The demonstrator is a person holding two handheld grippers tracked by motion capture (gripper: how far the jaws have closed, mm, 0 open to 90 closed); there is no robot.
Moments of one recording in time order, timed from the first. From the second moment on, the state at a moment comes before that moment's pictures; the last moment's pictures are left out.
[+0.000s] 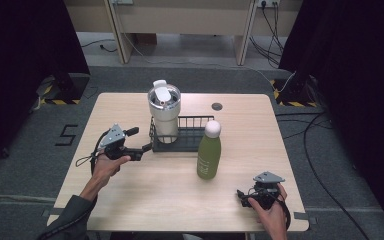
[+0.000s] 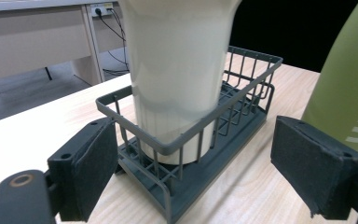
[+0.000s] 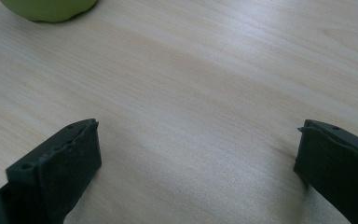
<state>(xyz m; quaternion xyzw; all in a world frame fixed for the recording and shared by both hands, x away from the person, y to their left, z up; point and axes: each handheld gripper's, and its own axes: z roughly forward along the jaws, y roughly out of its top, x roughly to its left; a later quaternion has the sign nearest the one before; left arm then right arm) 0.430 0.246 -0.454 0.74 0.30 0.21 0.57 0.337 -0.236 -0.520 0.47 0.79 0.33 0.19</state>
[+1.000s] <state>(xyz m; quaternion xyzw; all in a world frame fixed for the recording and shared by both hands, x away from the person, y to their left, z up) 0.392 0.262 -0.490 0.80 0.22 0.25 0.50 0.337 -0.237 -0.521 0.47 0.80 0.33 0.20</state>
